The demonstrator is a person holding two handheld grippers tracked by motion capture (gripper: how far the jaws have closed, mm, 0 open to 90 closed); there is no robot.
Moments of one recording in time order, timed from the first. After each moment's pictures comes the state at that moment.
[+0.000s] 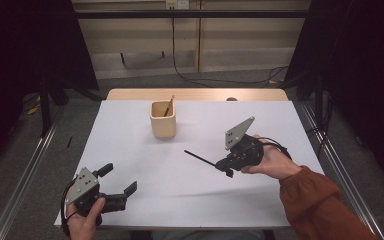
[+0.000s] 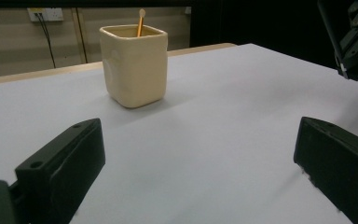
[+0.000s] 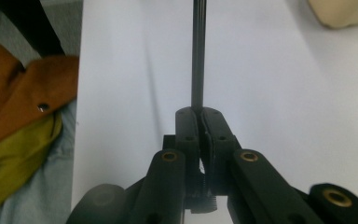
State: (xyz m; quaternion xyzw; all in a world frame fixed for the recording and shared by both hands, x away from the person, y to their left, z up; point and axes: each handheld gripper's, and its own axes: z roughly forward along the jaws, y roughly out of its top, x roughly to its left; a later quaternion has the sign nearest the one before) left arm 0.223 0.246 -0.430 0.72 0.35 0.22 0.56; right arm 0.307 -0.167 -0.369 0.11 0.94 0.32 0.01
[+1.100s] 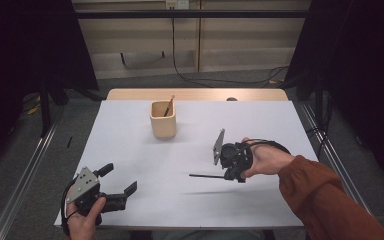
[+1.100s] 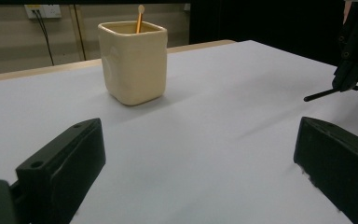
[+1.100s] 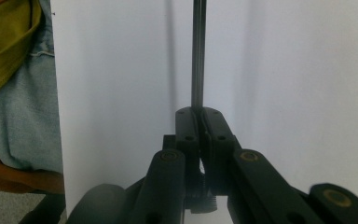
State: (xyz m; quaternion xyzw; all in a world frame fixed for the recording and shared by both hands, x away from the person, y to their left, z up) left arm 0.225 0.247 -0.431 0.73 0.35 0.22 0.55; right arm 0.311 -0.141 -0.388 0.05 0.99 0.09 -0.03
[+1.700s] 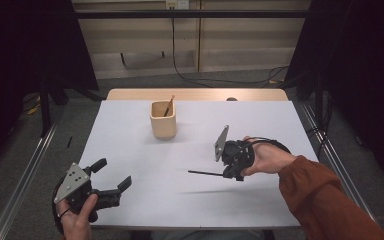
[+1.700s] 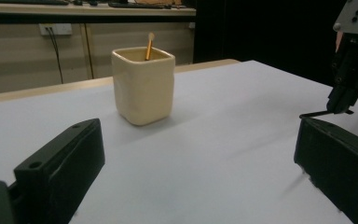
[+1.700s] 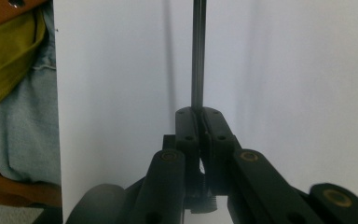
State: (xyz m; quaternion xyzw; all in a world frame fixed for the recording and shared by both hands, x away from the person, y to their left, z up) left arm 0.226 0.256 -0.405 0.70 0.35 0.24 0.57; right arm 0.315 -0.147 -0.386 0.06 0.99 0.13 -0.03
